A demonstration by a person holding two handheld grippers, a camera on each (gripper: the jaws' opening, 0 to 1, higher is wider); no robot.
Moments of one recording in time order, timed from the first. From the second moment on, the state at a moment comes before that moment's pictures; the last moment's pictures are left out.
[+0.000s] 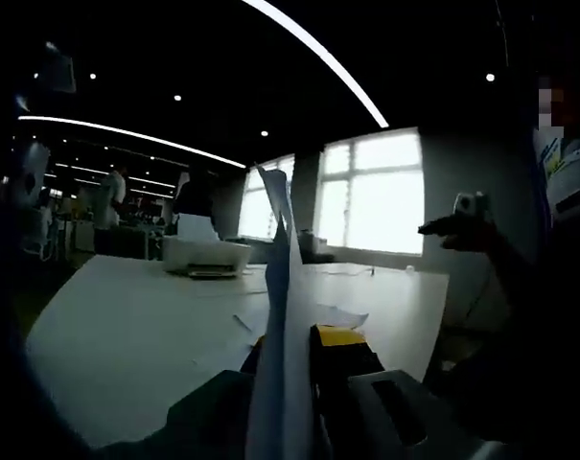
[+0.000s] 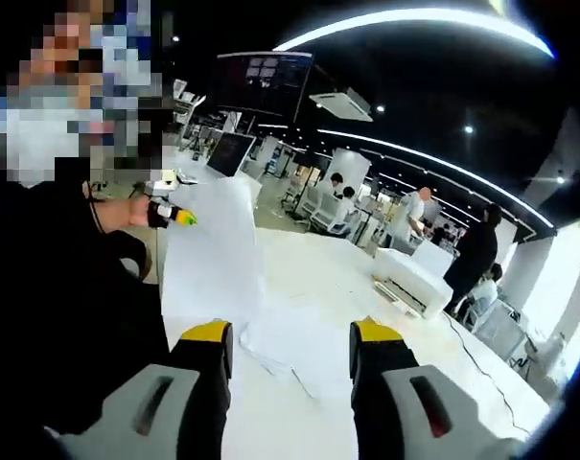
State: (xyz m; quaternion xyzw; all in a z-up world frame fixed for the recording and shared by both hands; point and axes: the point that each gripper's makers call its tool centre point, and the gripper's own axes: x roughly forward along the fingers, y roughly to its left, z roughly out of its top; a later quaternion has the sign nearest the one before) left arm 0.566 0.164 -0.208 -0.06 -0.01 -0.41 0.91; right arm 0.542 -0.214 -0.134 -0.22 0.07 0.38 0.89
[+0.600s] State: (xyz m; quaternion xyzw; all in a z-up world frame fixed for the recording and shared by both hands) left arm 0.564 0.180 -0.208 -0.06 -0.01 -0.39 0.92; right arm 0.597 -0.244 -0.174 -0.11 0.08 0.30 0.94
